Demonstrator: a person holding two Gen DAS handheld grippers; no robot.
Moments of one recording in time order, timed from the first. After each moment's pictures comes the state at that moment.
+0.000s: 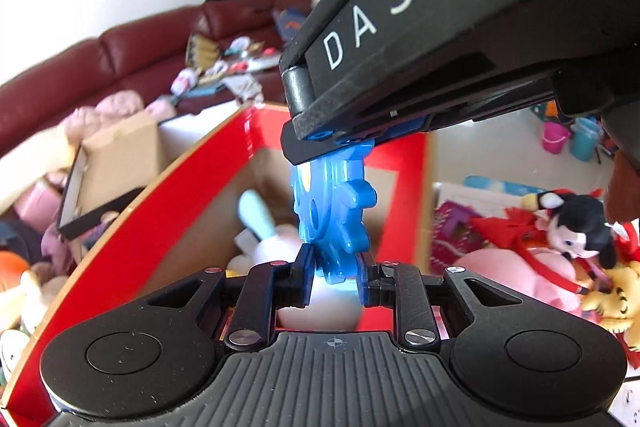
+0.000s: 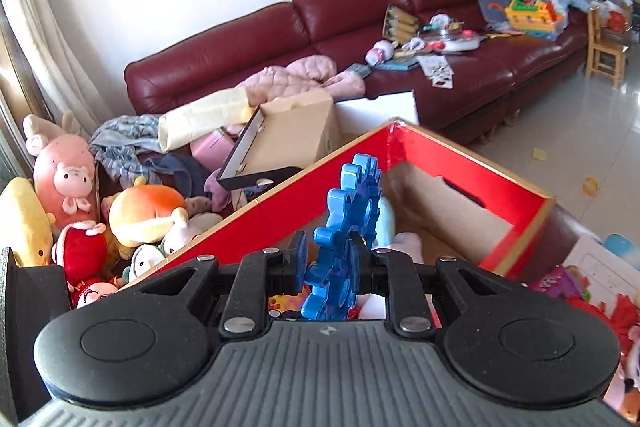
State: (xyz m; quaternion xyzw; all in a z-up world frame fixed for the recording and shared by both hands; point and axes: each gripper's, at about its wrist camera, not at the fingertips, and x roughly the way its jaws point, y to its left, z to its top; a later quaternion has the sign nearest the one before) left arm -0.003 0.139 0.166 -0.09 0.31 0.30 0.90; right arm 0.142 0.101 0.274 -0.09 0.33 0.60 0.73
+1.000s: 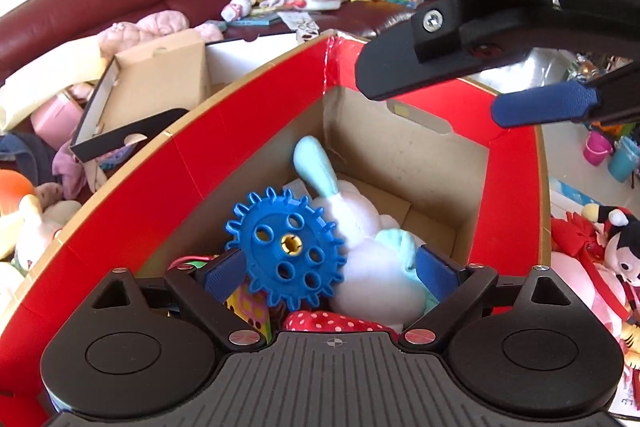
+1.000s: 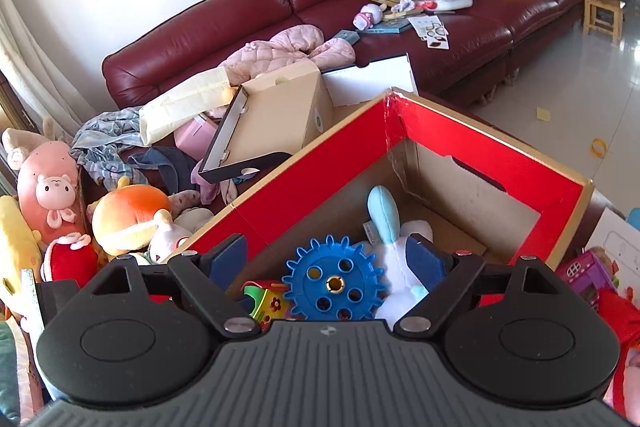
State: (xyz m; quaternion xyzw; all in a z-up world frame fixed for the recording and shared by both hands) left arm -0.025 0.206 0.136 -0.18 0.35 0.35 0.85; right arm 0.168 0.149 0.253 -0.08 0.39 0.57 0.72
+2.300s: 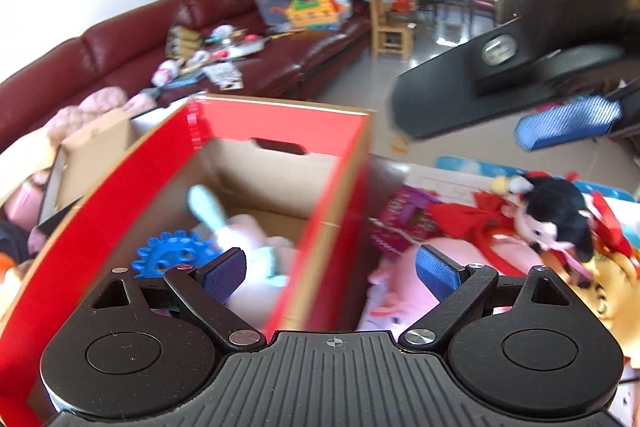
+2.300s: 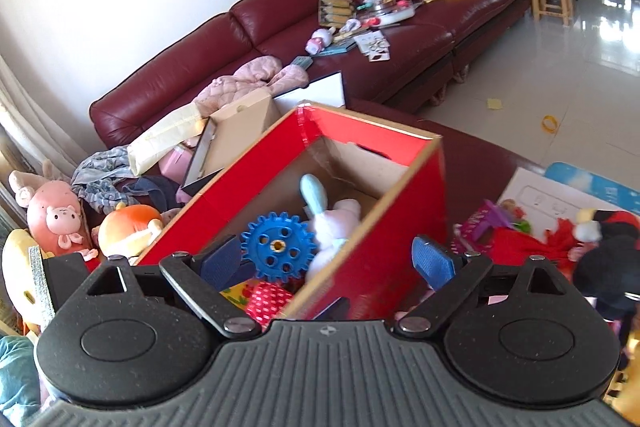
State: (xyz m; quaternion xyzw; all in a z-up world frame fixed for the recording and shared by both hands) left arm 0.049 0.068 0.168 -0.07 0.35 0.28 0.89; right arm 0.212 -0.017 0.278 -0.02 0.39 0.53 0.75
